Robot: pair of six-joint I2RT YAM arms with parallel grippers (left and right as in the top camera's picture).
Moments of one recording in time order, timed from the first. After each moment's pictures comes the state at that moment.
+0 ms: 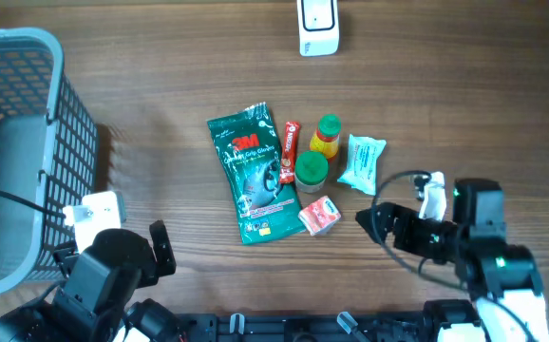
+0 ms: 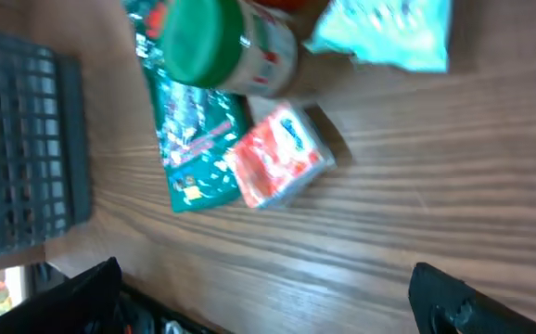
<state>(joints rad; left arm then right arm) -0.60 0.66 1.17 -1.48 -0.48 -0.64 0.04 0.79 0.59 -0.88 -0.61 0.40</state>
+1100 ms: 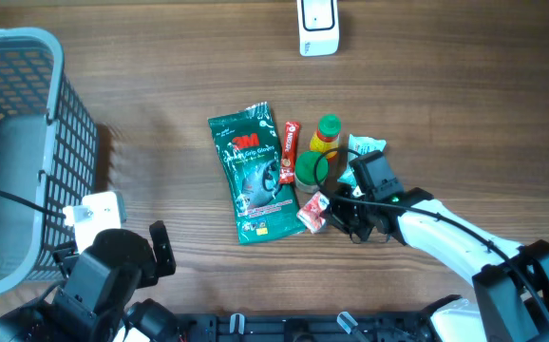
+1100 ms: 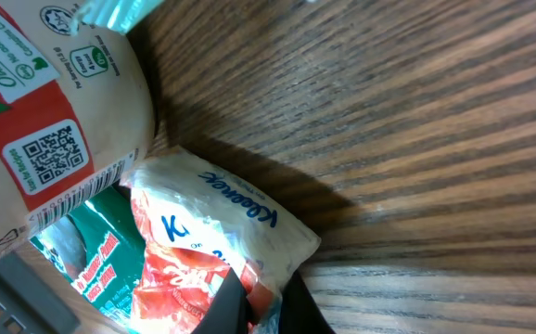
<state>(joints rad) -0.60 0.66 1.17 -1.48 -0.48 -0.64 0.45 1.51 0.57 -0.26 -0.40 1.10</state>
